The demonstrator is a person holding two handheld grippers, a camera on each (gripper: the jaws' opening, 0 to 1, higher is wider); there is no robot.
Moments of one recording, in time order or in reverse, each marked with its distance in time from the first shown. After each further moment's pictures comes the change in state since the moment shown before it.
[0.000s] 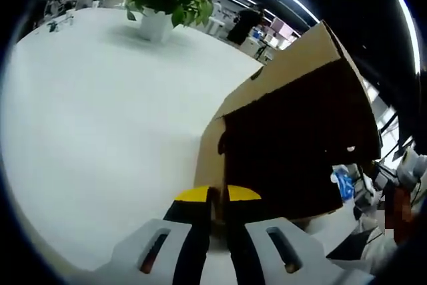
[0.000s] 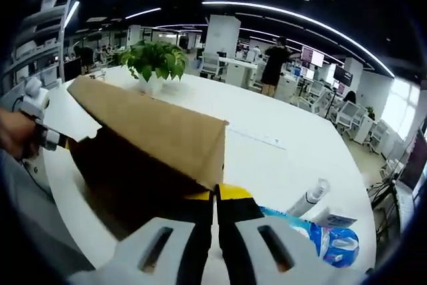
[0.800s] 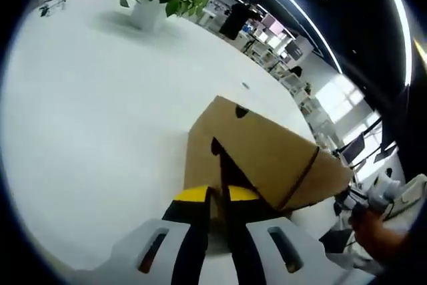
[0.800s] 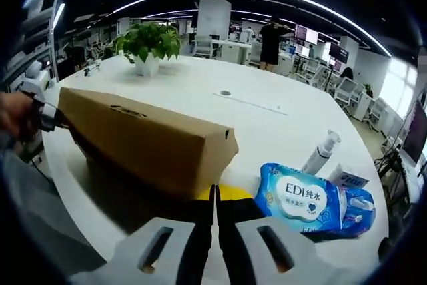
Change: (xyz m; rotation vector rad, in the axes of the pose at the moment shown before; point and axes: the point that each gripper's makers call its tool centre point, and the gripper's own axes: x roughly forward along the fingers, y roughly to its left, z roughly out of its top) left arm -0.013 -0.009 -0.001 -0.040 0.085 -0.133; right arm -0.007 0.018 -0.056 0.070 0.104 0.000
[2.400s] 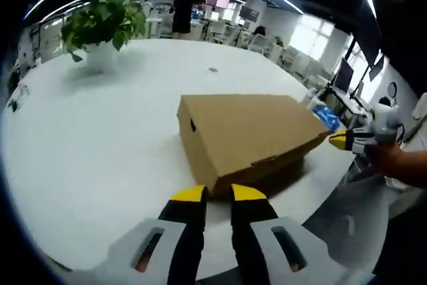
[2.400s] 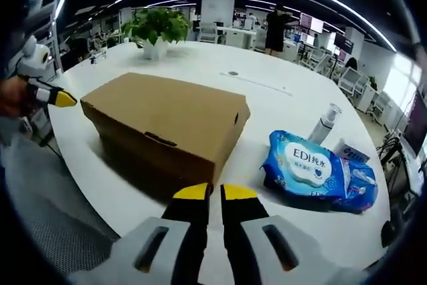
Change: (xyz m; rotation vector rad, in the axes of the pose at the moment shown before) left arm -0.044 -0.008 0.003 0.543 -0.002 0.021; right arm -0.037 0.019 -0.031 0.008 0.063 0.025
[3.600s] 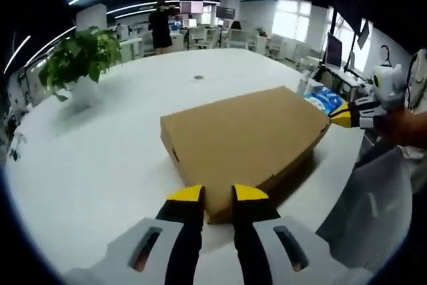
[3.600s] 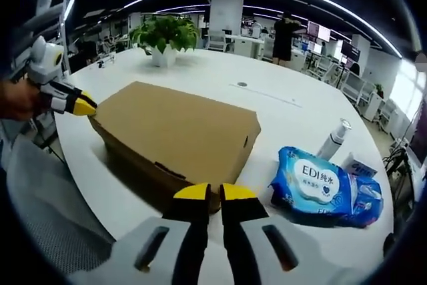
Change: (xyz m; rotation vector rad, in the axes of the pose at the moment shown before) left arm 0.039 -0.014 -0.003 0.162 0.059 -0.021; right arm 0.020 0.007 0.011 -0.022 -0.023 0.053
